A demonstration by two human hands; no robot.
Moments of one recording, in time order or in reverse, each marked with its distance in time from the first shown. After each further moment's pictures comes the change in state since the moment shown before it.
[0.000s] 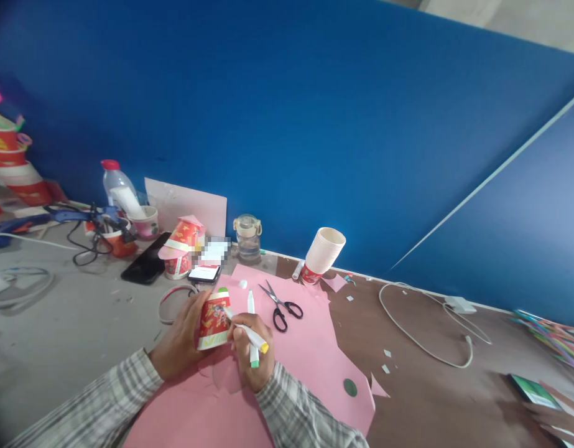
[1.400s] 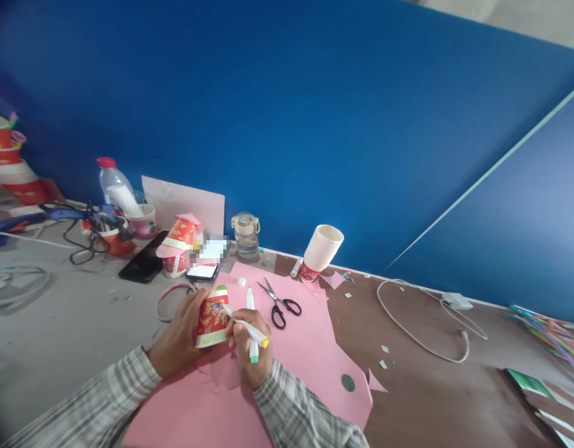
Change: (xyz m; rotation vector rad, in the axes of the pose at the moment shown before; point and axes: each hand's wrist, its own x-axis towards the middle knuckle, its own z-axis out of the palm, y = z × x) left_hand 0.000 -0.002 0.002 -0.050 0.012 0.015; right_hand -0.001 -0.005 0.004 0.115 0.034 0.068
